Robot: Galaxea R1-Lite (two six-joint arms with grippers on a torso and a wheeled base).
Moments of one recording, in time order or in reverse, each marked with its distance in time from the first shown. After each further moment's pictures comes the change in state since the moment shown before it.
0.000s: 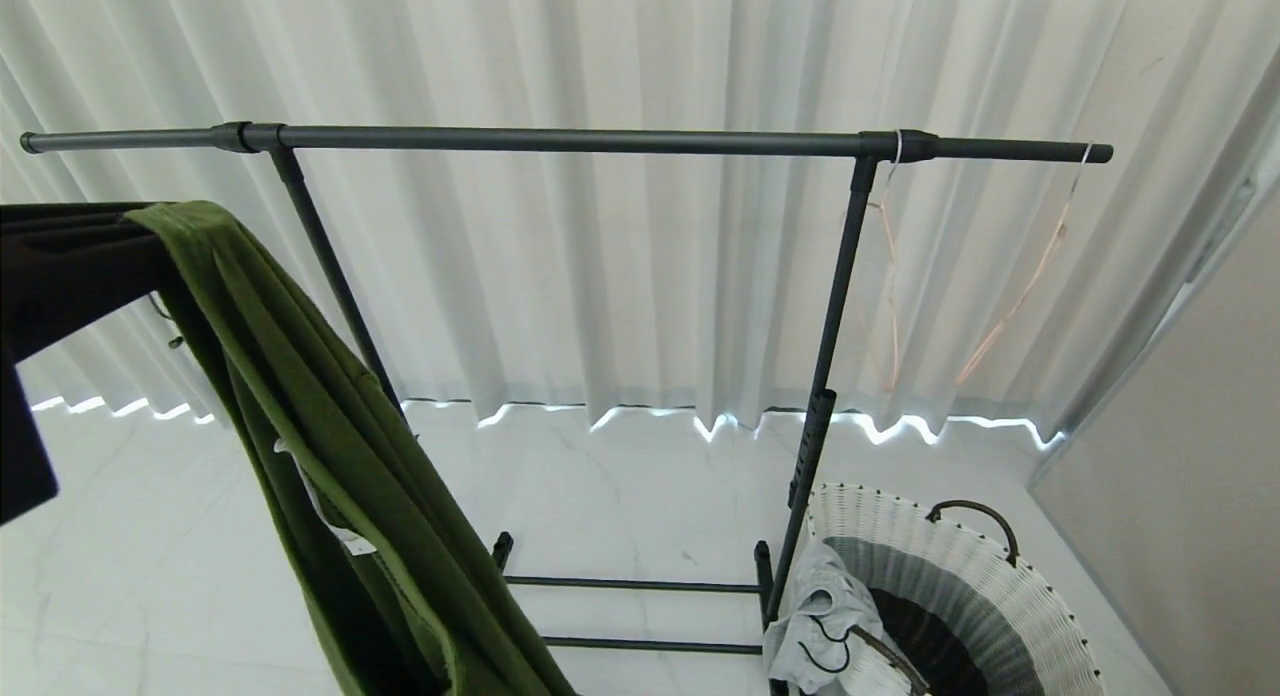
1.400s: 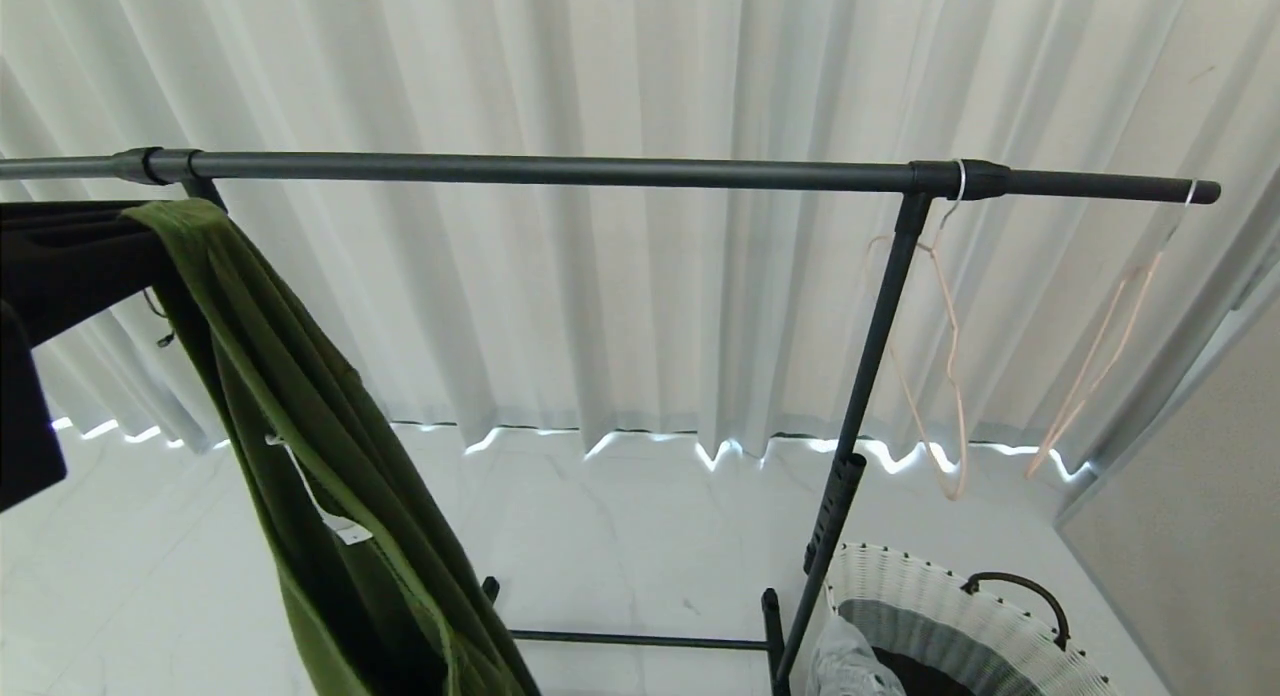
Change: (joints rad) left arm 0.041 0.001 0.000 0.000 -0.005 0.000; right arm -0.036 0.082 0.019 -0.002 -0.003 0.100
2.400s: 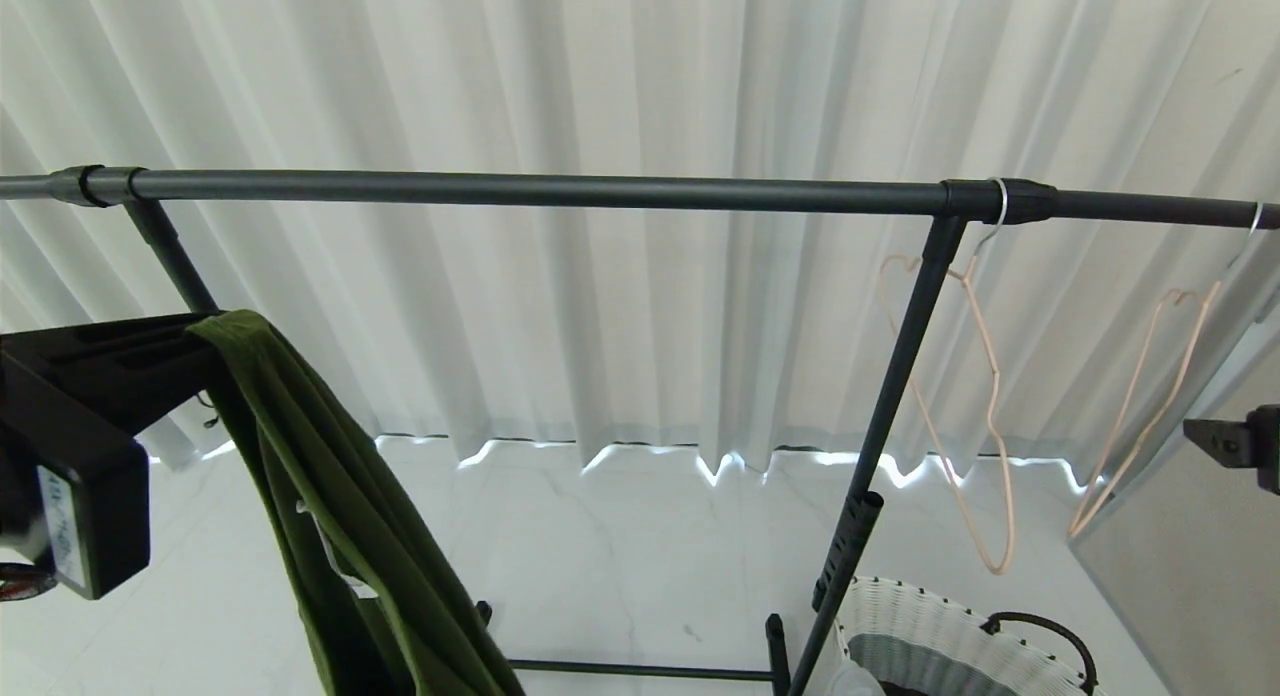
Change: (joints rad) left arm 0.059 -0.021 0.139 0.000 -0.016 -0.031; right arm -0.124 0.369 0.145 -0.429 0.004 0.296
